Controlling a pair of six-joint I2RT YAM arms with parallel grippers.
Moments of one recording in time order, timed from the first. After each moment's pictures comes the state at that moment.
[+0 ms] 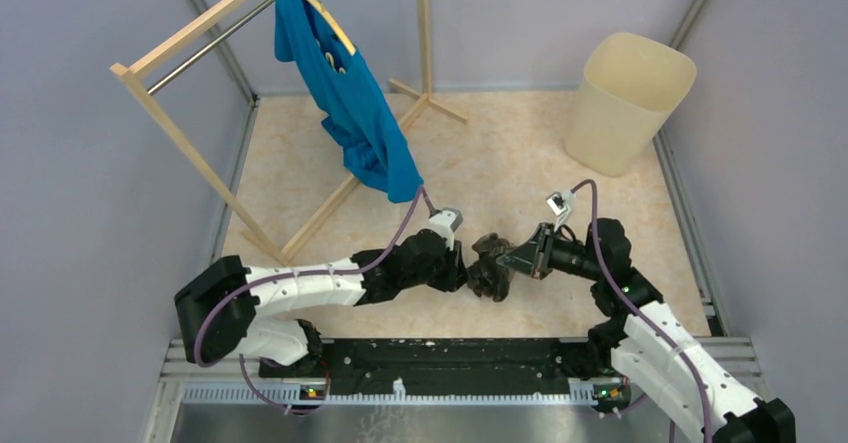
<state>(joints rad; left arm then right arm) -1.11 1.33 0.69 0.02 -0.07 -0.71 0.40 0.60 0.31 0.01 -0.70 0.74</state>
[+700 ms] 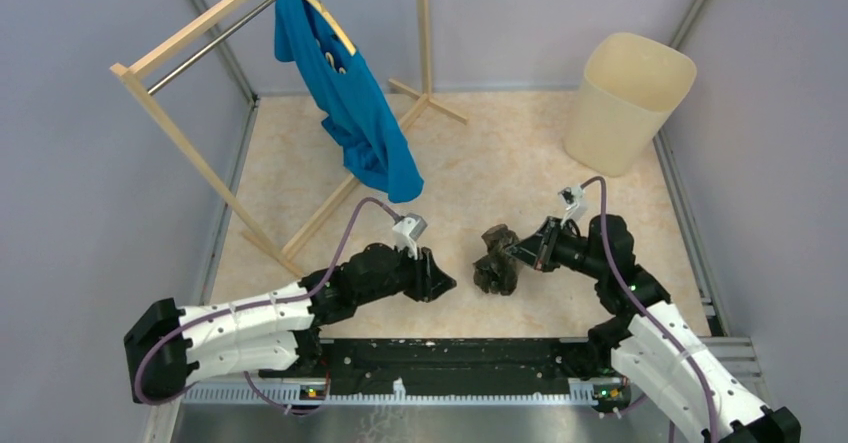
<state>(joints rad) -1.09 0.96 0.49 0.06 -0.04 -0.71 0.40 0.58 0.39 -0.21 -0.46 0.70</state>
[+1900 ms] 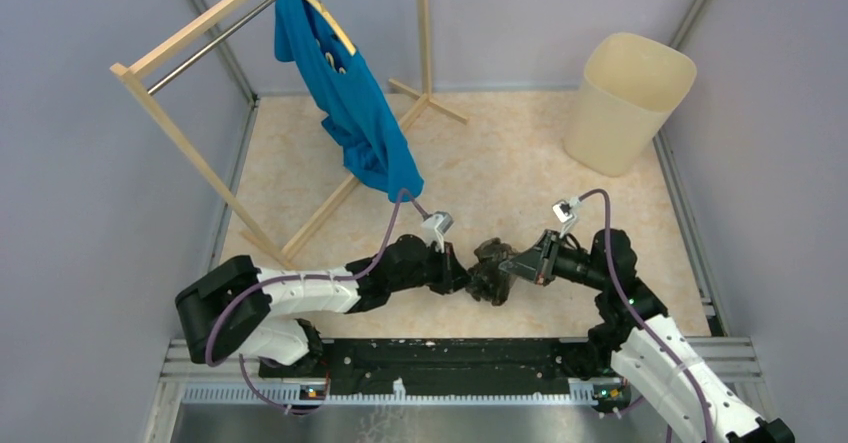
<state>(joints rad) -1.05 1.35 0.49 0.45 0.12 -0.82 0.40 0.49 0.27 -0.03 -0.69 0.84</state>
